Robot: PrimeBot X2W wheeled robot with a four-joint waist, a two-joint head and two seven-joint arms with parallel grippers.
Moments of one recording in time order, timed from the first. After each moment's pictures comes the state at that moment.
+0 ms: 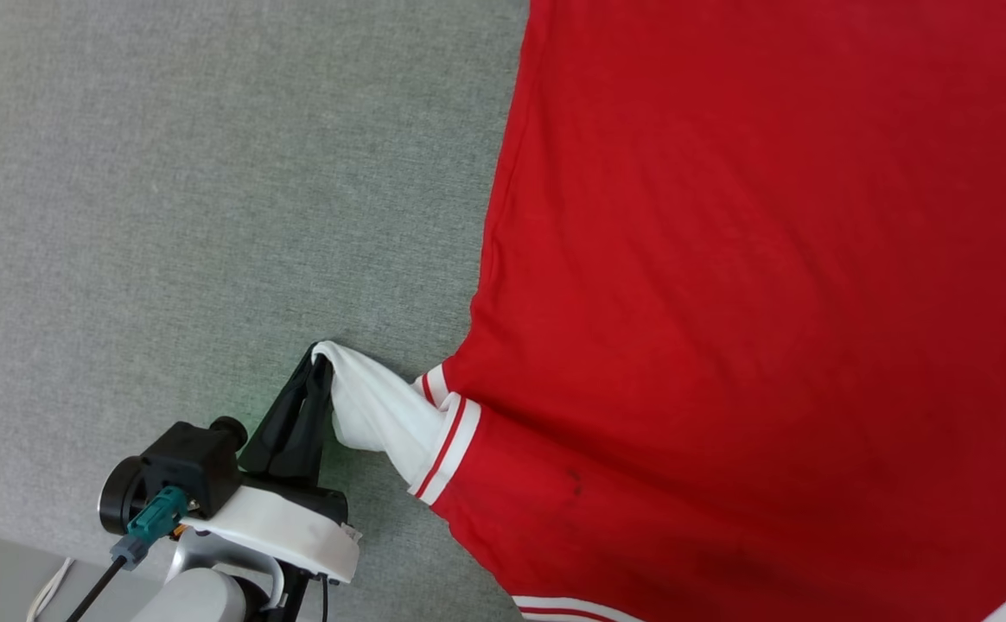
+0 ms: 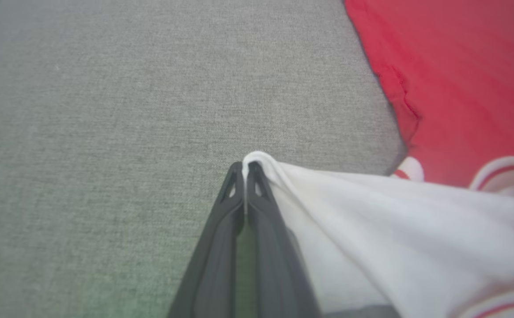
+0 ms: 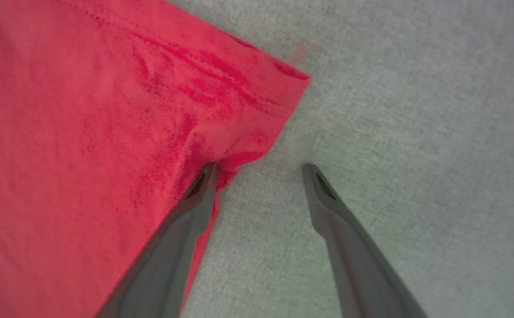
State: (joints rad) left arm -0.19 0.52 -0.54 -0.08 -0.64 0.26 -0.26; right arm -1.14 -0.72 0.41 0.45 0.65 0.13 1.22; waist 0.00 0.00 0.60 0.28
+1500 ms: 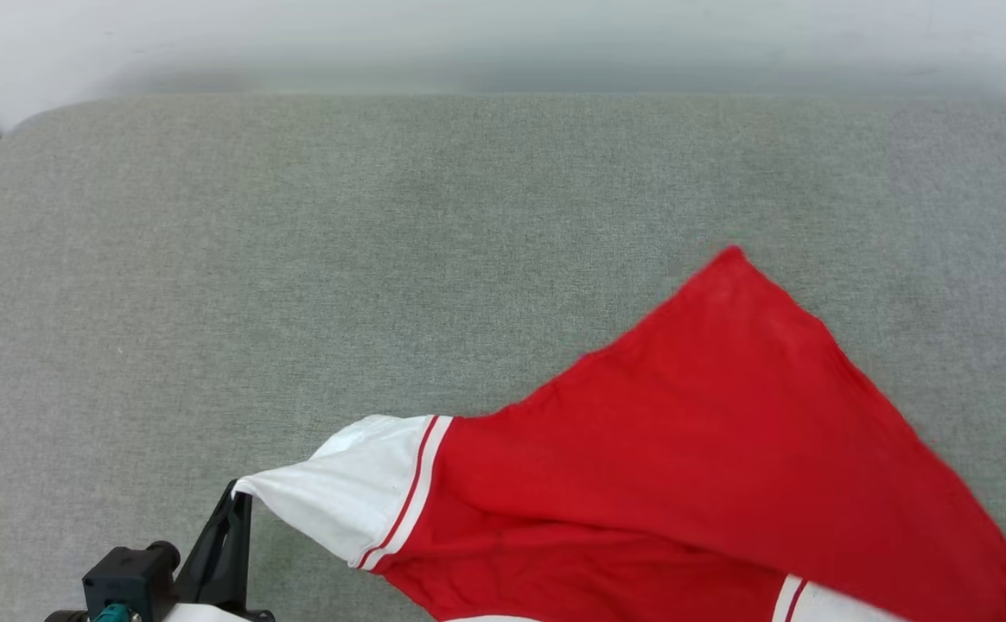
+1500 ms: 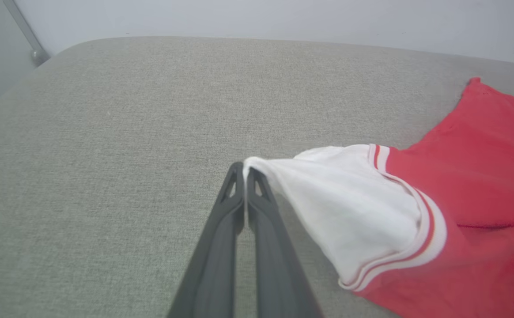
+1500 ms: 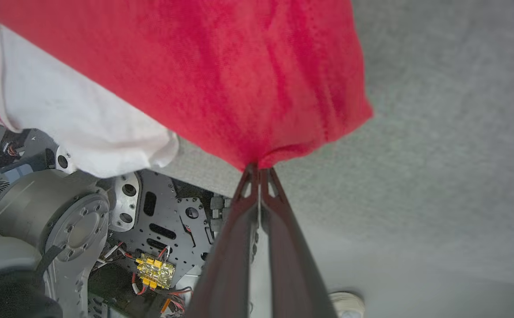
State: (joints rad) left arm 0.10 0.53 -0.40 -0.08 -0.62 0.29 -0.25; right arm 0.01 -1.01 0.41 0.07 1.01 0.13 0.75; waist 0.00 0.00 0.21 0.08
